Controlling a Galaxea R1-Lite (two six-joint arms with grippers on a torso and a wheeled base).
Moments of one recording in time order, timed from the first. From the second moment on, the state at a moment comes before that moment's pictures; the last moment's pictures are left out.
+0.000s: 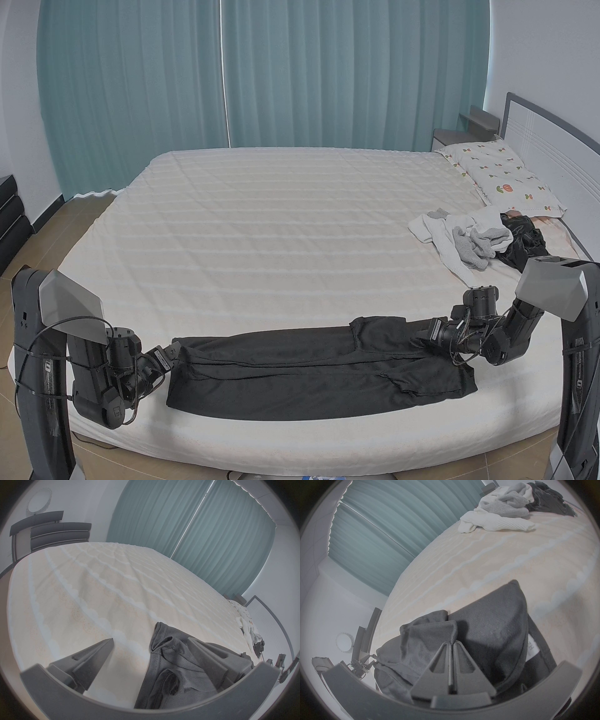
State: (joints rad) left arm -0.05 2.43 -0.35 -1.55 0.09 -0.59; right arm 0.10 2.45 -0.89 -0.91 0.35 0.55
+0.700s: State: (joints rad) left arm -0.05 2.44 -0.34 -1.55 0.10 -0.59; right arm 0.06 2.36 -0.74 -0.91 0.37 0.54
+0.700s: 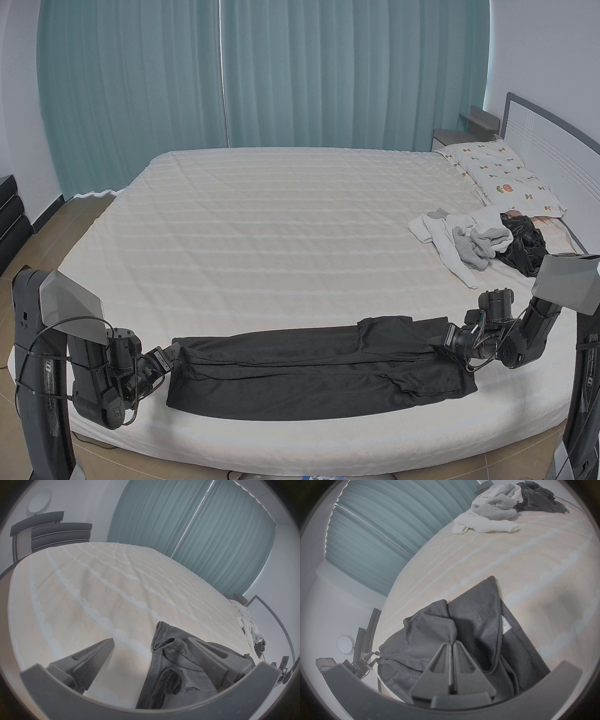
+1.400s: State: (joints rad) left arm -0.05 2.43 -0.34 -1.55 0.10 -0.58; right arm 0.05 2.32 -0.66 -0.91 0.37 0.50
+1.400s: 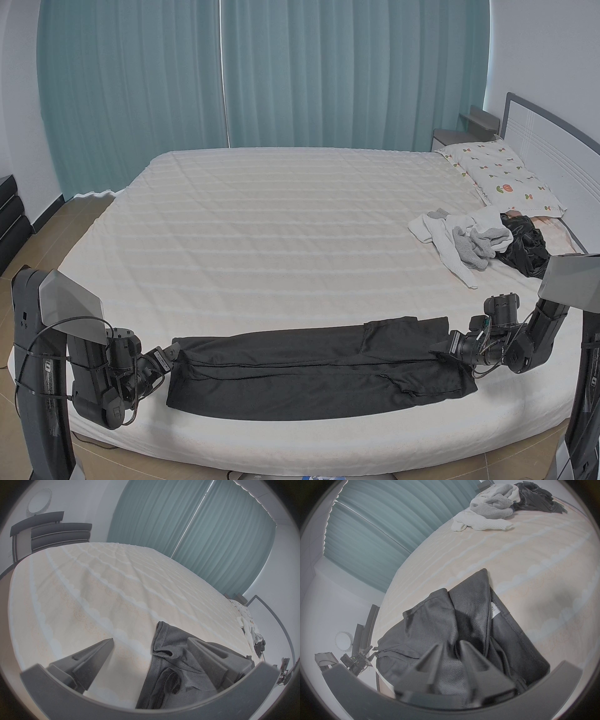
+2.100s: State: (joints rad) left arm -0.05 2.30 -0.52 -1.08 -0.07 -0.36; right arm 0.01 2.16 -0.42 -1.10 0.36 0.55
